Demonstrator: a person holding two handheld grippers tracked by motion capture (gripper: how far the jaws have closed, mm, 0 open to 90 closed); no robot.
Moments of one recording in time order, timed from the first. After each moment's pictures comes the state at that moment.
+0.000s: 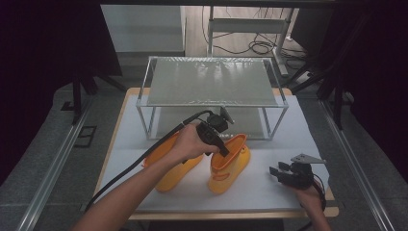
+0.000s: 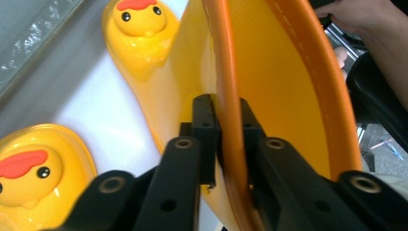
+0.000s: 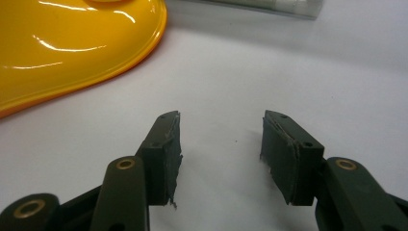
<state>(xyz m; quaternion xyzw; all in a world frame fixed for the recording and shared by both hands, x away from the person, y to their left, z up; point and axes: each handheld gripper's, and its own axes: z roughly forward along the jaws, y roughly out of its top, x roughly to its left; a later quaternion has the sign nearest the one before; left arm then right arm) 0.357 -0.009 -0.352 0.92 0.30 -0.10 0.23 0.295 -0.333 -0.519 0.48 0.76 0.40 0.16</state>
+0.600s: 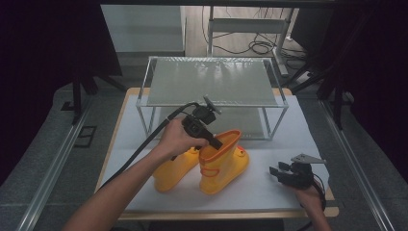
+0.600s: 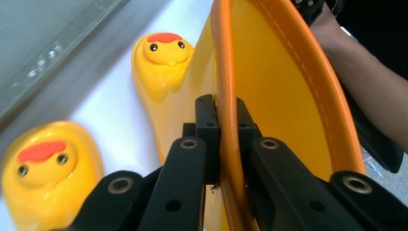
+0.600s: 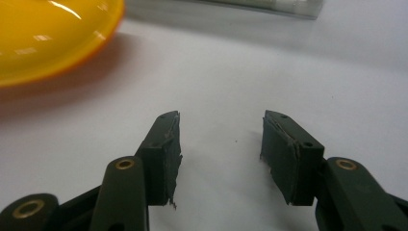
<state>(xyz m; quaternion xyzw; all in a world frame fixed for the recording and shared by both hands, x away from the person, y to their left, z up) 0.349 0.029 -0.325 0.90 0.32 -0.11 0.29 0.295 -0.333 -0.519 0.48 0.76 0.40 0.16</state>
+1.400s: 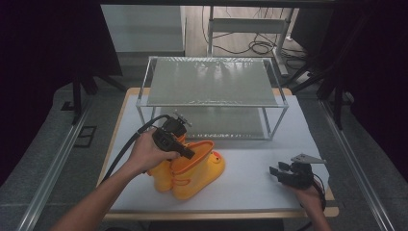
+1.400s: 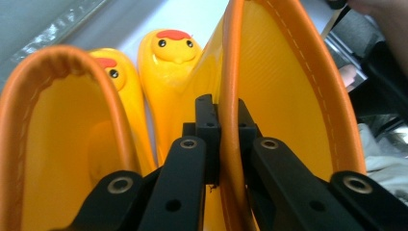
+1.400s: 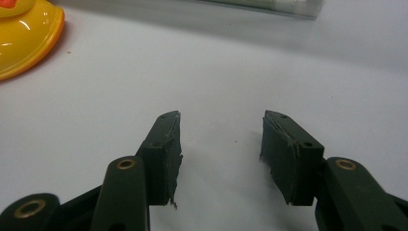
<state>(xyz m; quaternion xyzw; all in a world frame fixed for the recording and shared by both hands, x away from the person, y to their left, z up) 0.322 0.093 -0.348 0.90 0.33 -0.05 0.26 0.295 -0.333 -0.519 0.48 0.76 0.40 0.16</state>
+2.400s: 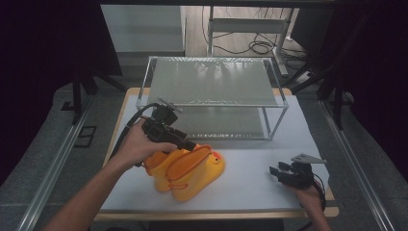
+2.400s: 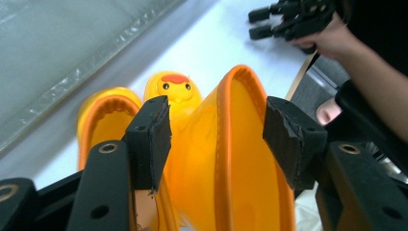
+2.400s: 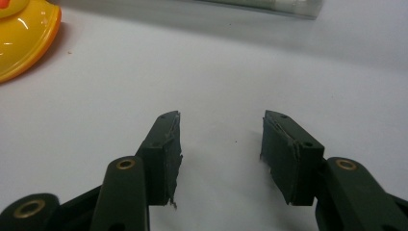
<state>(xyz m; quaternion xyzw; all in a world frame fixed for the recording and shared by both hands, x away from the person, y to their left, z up) 0.324 0.117 -0.306 0.87 0.34 -0.05 0.34 0.295 -0.333 -0.519 0.49 0.76 0.40 0.15</state>
